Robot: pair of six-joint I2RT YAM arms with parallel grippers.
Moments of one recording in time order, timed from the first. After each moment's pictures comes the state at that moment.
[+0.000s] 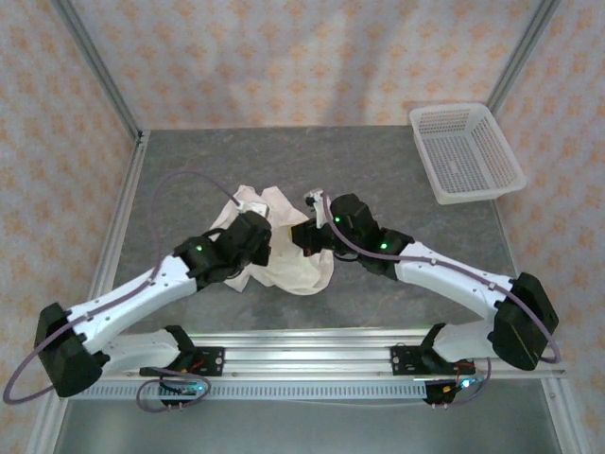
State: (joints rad) left arm -0.76 1.11 0.95 -0.69 -0.33 -0.49; right arm 0.84 1.30 0.93 -0.09 -0.23 0.48
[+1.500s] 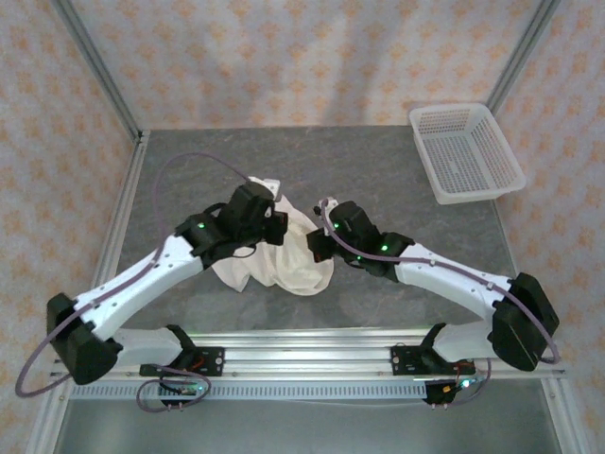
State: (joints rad) left arm -0.71 1.20 1.17 -0.68 -0.05 -0.52; right arm 0.83 1.32 0.88 -0.24 -0.04 0.41
